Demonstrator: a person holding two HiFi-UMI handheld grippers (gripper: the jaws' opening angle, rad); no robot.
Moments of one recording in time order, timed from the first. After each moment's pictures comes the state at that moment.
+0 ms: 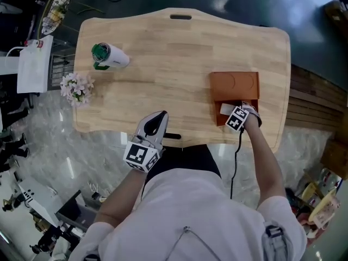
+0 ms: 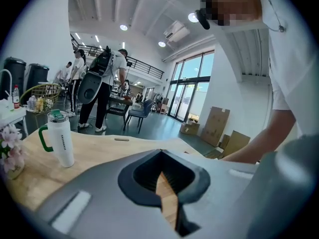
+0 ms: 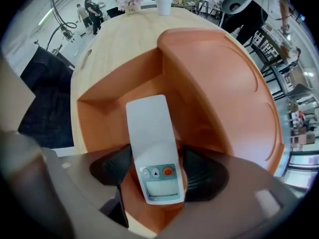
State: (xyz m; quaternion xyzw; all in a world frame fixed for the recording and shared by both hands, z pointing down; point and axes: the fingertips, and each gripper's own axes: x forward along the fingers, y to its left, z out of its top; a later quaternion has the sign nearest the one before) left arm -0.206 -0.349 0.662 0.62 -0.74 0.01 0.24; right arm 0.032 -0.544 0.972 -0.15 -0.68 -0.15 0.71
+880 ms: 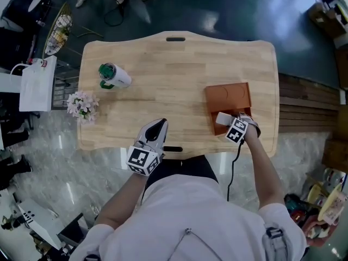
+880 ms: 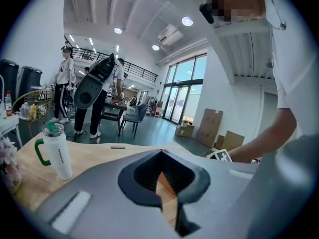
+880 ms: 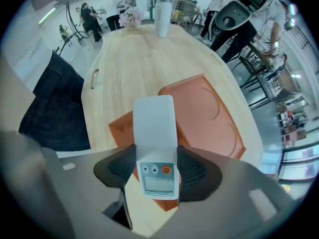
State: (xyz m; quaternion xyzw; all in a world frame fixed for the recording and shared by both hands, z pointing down) left arm -0.217 -0.345 0.634 0.65 -0.73 0.01 0.21; right arm 0.015 -0.529 0.889 -0.12 -0.72 -0.16 0.67
